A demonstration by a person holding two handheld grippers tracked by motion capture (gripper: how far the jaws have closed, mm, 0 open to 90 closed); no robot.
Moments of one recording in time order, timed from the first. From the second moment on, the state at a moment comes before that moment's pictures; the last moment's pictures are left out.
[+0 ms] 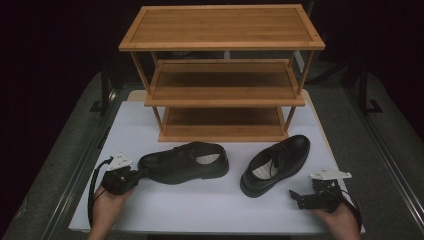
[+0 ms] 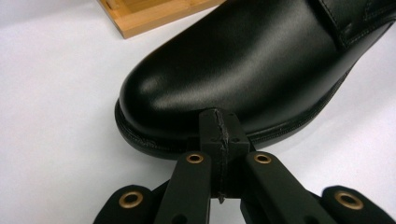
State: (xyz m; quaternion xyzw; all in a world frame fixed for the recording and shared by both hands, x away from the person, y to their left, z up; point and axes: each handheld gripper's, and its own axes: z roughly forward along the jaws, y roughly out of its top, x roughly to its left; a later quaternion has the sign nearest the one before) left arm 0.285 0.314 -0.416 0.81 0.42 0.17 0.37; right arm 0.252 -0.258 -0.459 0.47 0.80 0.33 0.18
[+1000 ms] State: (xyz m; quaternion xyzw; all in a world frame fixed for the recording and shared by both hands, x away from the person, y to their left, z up) left arm 0.349 0.309 -0.415 0.80 0.44 0.19 0.36; right arm 0.252 -0.258 -0.459 0.47 0.80 0.33 0.18
